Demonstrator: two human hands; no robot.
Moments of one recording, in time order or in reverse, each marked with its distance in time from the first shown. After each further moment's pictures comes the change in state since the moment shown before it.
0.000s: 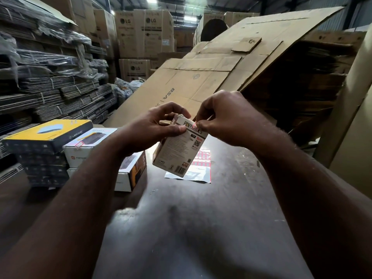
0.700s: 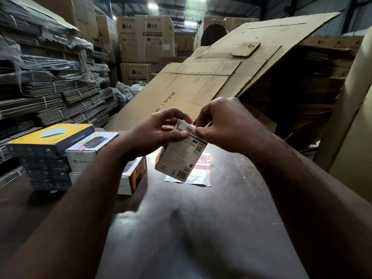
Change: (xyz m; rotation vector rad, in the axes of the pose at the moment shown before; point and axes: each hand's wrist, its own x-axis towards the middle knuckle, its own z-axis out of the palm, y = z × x) left_hand 0.002 -0.003 0.002 0.013 0.008 0.013; right_hand -0.003 0.000 0.003 -0.070 0.045 -0.030
